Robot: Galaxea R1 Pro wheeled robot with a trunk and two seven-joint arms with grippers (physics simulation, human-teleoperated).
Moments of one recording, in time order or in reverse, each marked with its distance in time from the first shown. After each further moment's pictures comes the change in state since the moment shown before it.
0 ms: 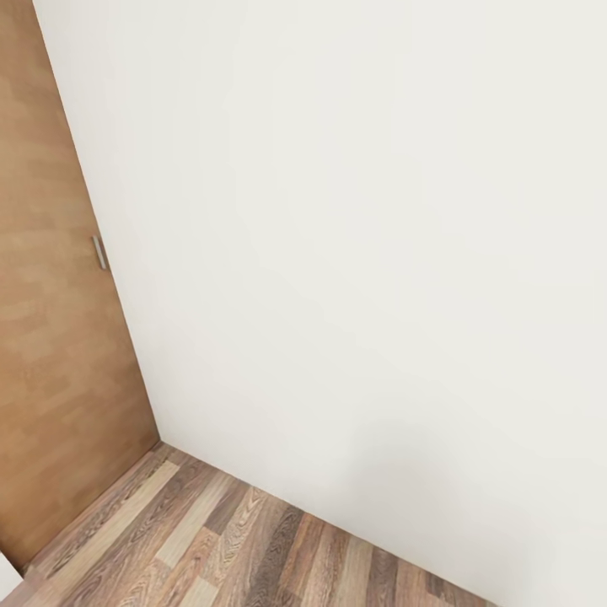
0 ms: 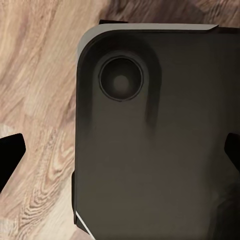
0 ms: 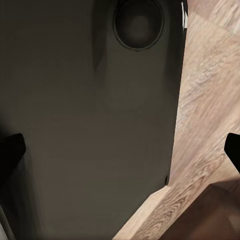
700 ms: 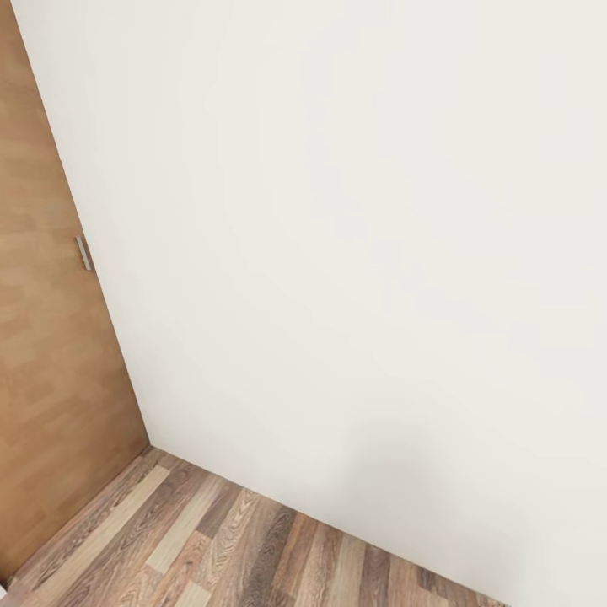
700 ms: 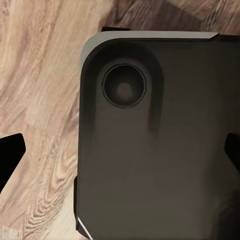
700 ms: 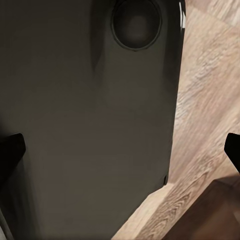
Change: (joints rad) left arm 0.000 0.005 0.002 -0.001 0.003 -0.019 -0.003; right arm 0.000 -0.002 -0.001 0.000 0.000 0.000 0.000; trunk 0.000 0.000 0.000
